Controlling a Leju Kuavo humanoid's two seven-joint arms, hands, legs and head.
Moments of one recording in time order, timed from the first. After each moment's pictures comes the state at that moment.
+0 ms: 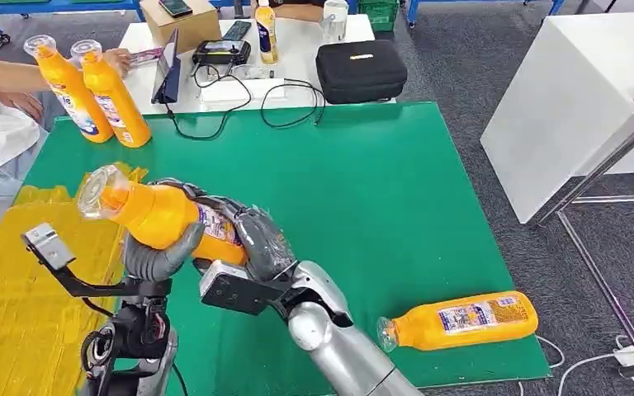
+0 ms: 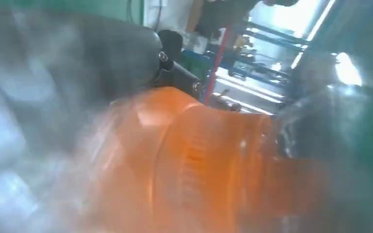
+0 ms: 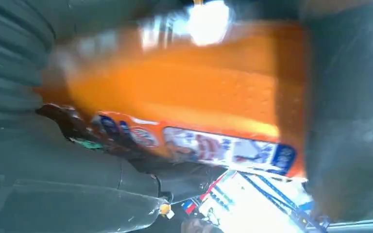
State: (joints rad) left arm -0.07 -0.21 -0.04 -1.58 0.31 -0.06 -0.37; right arm -0.36 0.35 0.54 -1.01 0.63 -0.21 -0.39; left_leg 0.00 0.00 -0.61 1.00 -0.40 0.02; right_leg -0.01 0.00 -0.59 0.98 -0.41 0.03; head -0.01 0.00
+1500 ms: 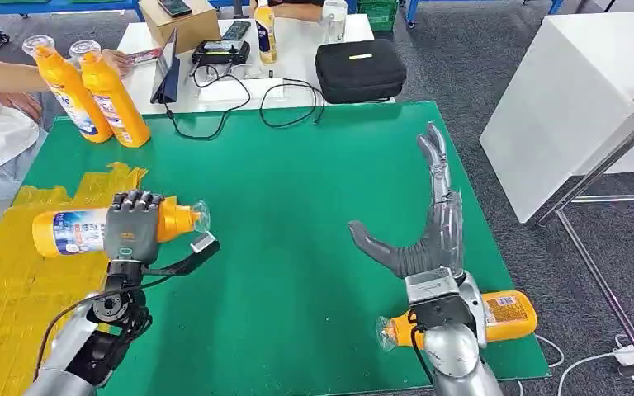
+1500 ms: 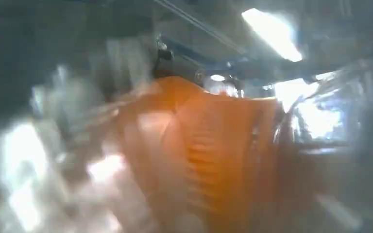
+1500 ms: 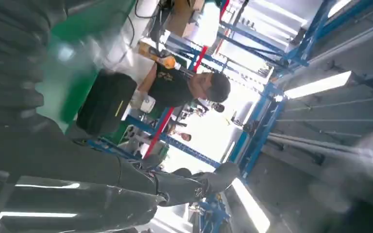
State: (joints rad) left arm -0.37 0.14 -0.24 -0.83 -1.57 0.67 0.13; right arm -0.08 0.10 0.25 -1.76 0.49 -0.28 -0.43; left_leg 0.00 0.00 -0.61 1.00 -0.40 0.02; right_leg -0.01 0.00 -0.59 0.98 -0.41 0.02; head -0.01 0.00
